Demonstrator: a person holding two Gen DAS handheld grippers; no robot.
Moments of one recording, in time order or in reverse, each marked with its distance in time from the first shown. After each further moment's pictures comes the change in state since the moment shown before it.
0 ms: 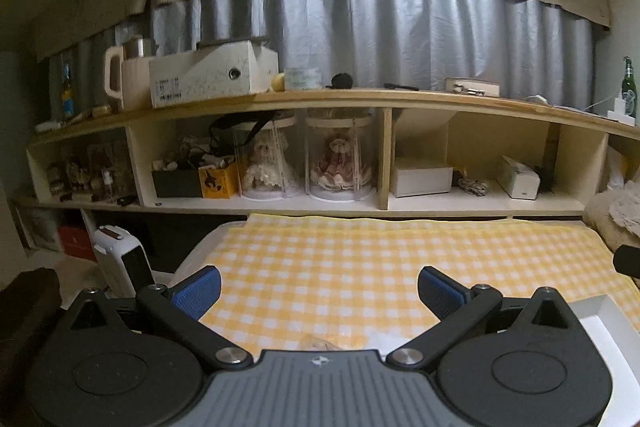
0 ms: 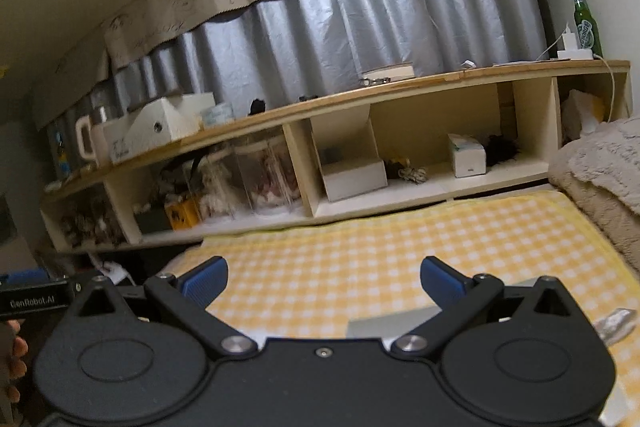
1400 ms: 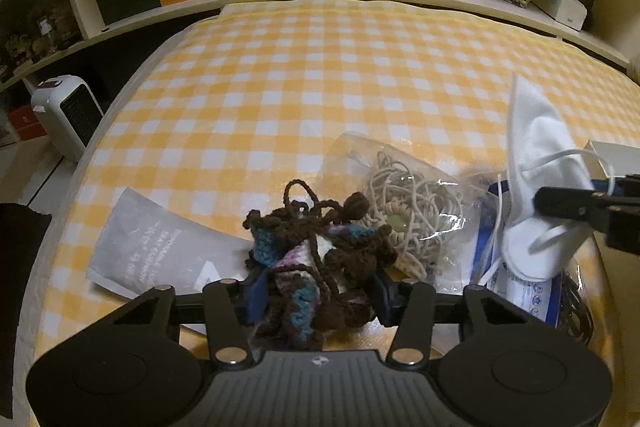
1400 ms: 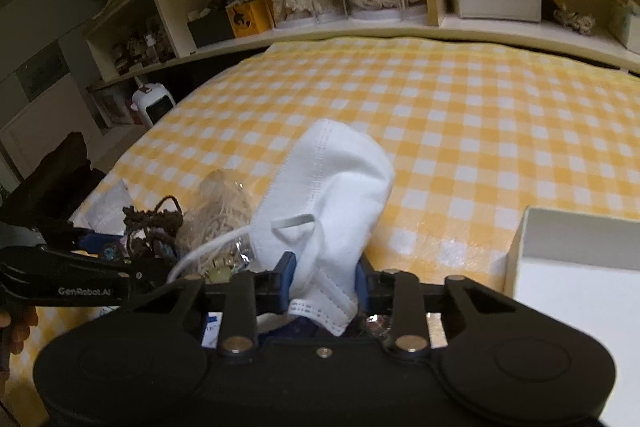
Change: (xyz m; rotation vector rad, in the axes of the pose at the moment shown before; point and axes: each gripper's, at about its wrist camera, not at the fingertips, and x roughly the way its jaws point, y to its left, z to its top) left arm 0.190 0.050 -0.116 0.046 0.541 -0.061; right arm 0.226 0.054 -0.115 -0.181 0.510 0.274
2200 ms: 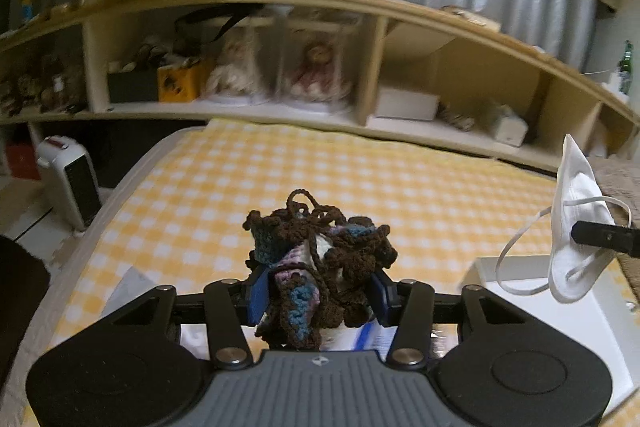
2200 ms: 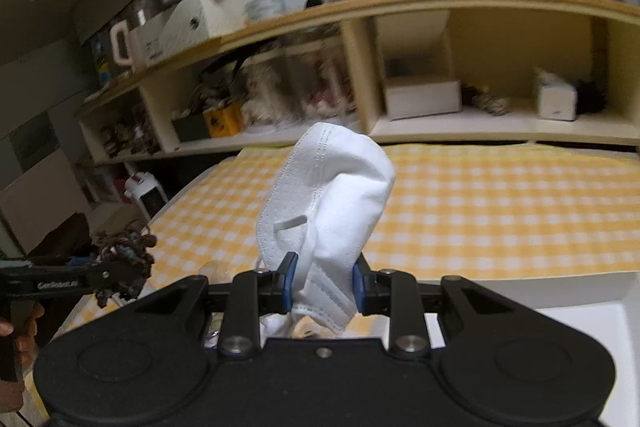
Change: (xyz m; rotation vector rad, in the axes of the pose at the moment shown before) left arm -0.114 -0.026 0.011 -0.109 -0.315 -0.099; right arm -0.161 -0.042 0.019 0.061 -0.237 -0.092
